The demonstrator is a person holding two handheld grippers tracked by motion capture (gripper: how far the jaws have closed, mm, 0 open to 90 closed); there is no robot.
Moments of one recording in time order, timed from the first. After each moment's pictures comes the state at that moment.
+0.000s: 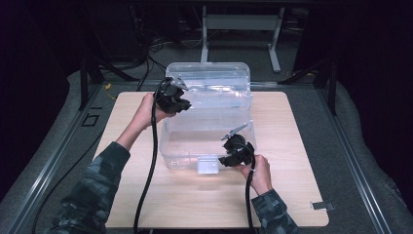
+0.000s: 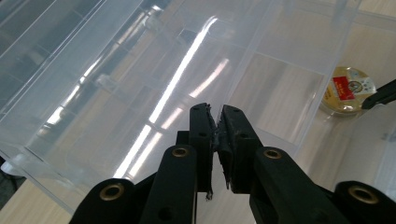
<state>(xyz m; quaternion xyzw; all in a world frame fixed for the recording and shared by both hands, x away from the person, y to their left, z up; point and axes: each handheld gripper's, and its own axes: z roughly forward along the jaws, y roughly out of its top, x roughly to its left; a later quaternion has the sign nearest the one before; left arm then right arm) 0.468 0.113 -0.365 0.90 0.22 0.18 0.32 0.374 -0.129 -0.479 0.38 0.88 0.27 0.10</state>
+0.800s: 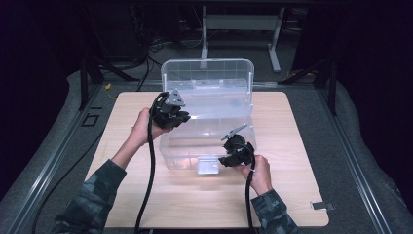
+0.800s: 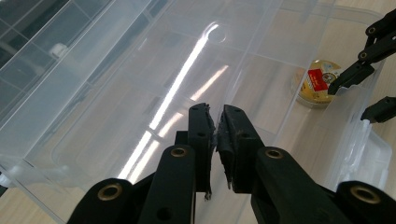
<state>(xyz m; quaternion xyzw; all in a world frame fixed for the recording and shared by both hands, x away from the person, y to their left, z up) 0.423 0.118 -0.381 0.89 0.21 0.20 0.35 0.374 -0.129 -0.479 0.38 0.88 0.27 0.10</state>
